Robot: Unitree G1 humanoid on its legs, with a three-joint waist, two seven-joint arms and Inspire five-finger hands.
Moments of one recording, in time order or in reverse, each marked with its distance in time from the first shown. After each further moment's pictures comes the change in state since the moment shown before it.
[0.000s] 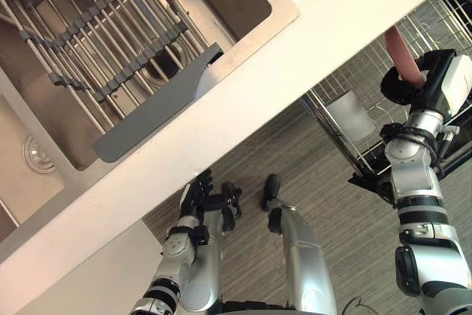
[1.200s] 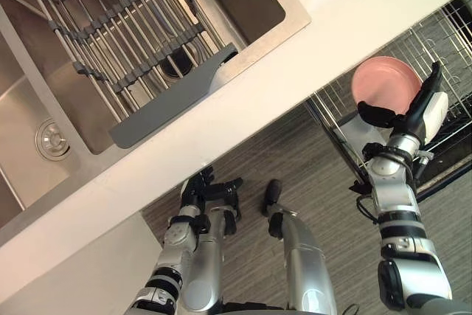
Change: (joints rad) left arm -0.046 -0.009 0.025 -0.016 0.006 0.041 0.000; right arm 0.236 0.145 -0.065 -0.193 0.097 0.004 -0.074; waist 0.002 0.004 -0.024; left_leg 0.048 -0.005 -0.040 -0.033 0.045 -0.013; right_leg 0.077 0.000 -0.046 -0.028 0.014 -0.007
